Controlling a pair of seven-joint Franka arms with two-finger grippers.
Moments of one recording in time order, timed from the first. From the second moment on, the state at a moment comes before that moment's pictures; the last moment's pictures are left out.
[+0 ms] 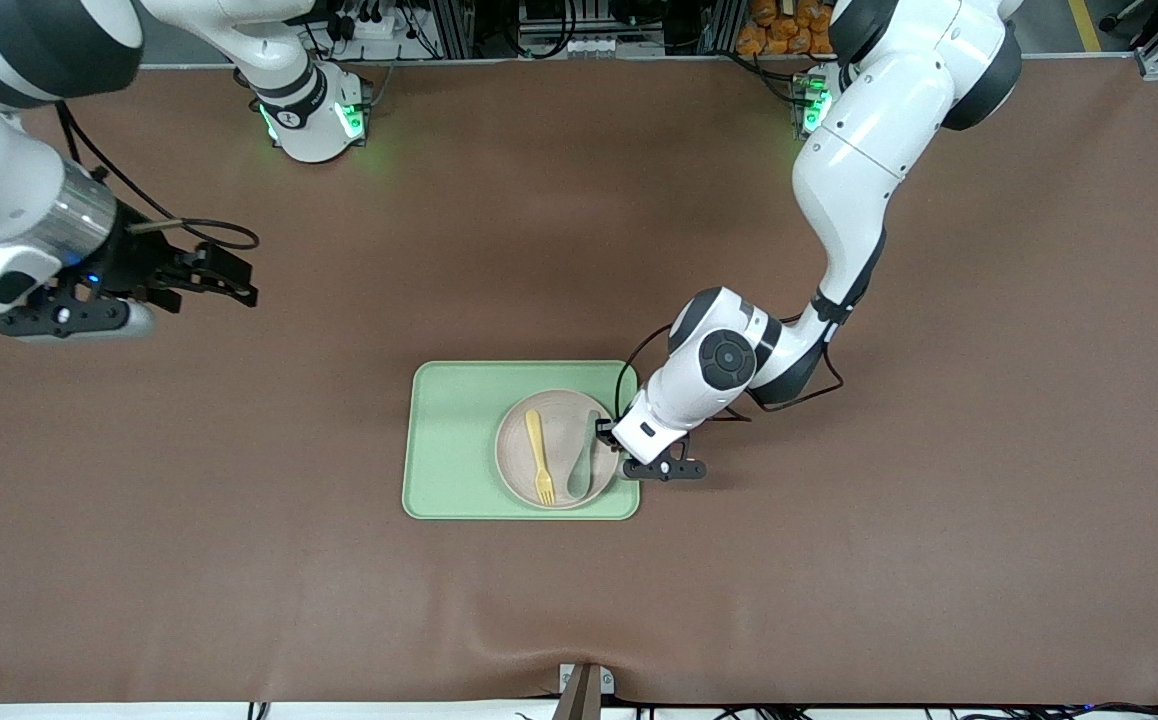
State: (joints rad) left arm -0.37 0.92 -0.30 -1.41 -0.01 2.55 -0.55; right arm 0.11 0.11 0.09 -1.57 0.14 1.65 0.20
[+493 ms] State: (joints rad) left arm -0.35 0.92 -0.30 -1.41 0.00 2.55 -0.55; right arm 0.26 0.28 0.09 -1.40 0.14 1.67 0.41
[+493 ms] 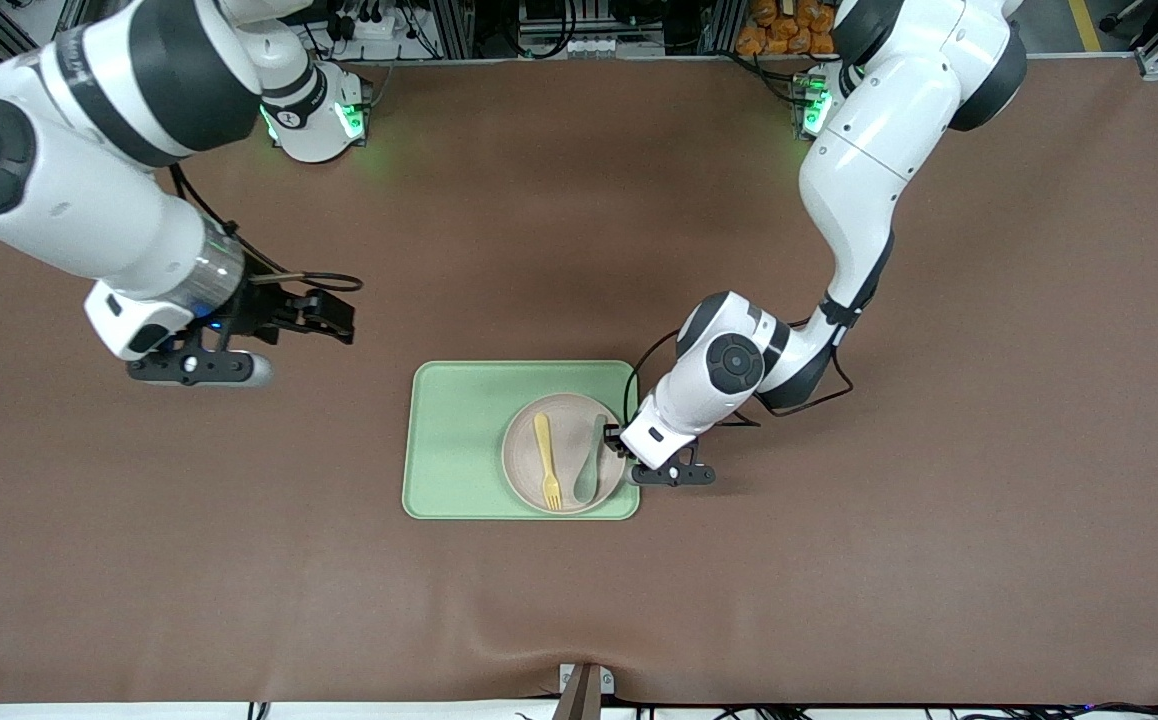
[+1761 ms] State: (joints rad) left arm 0.06 0.33 -0.26 -1.38 0.05 1.68 -0.23; right arm 0.53 0.70 0.09 -1.14 0.07 2.00 0.63
